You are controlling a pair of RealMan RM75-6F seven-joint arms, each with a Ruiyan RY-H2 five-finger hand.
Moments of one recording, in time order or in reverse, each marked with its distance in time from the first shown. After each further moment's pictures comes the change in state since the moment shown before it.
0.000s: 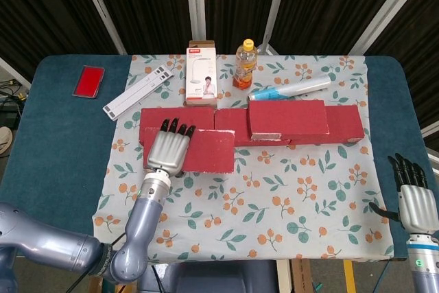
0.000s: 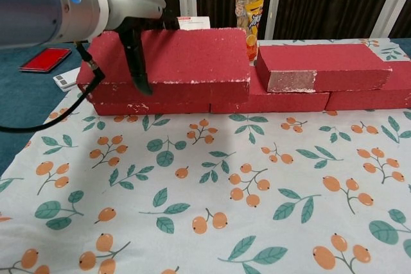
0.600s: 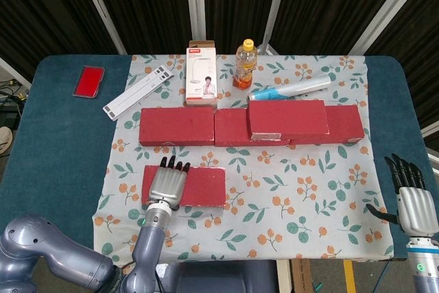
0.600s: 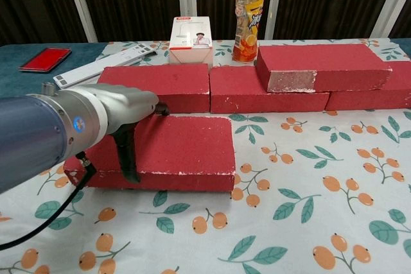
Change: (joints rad) left arm 0.075 -0.207 0.214 0.040 0.040 0.112 -0.059; right arm -0.008 0.022 -0.019 -0.027 -0.056 0.040 0.039
